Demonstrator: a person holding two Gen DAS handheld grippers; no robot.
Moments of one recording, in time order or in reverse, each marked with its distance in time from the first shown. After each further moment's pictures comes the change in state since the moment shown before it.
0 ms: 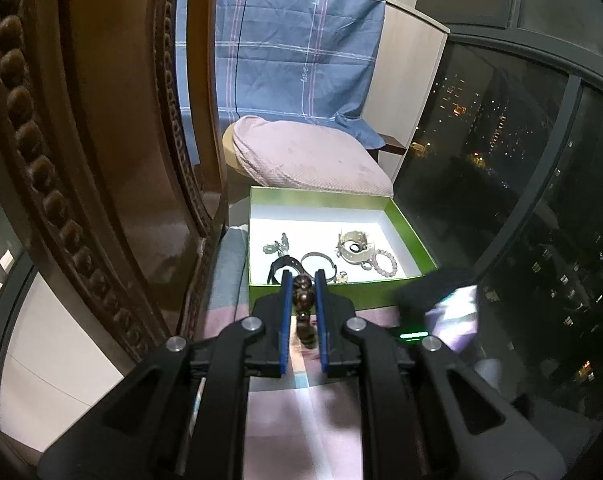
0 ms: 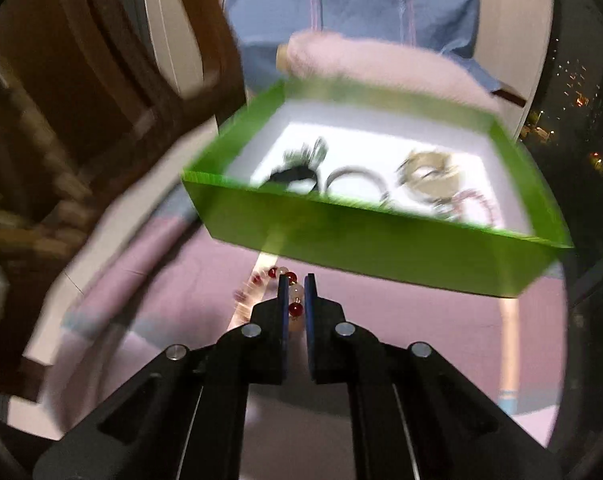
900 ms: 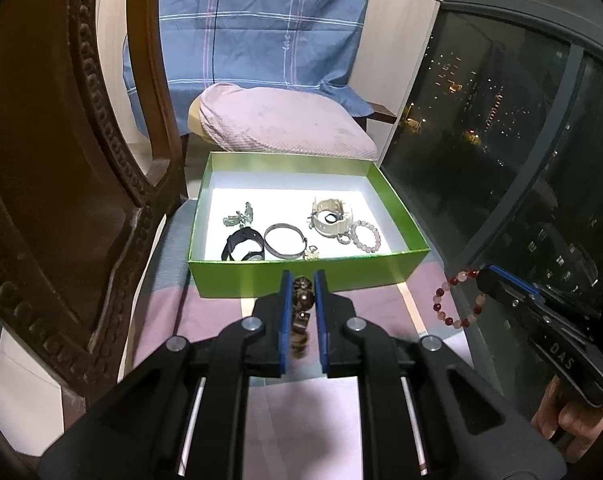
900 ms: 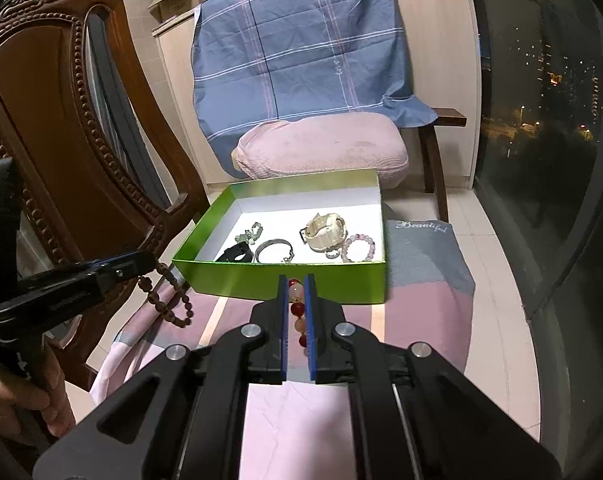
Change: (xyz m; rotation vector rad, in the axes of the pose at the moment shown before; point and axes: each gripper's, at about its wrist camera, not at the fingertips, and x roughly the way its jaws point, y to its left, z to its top) left arm 0.051 -0.043 -0.016 0.016 0.093 -0.008; right arm -0.123 -0.094 -0.012 0.155 -0.211 0.027
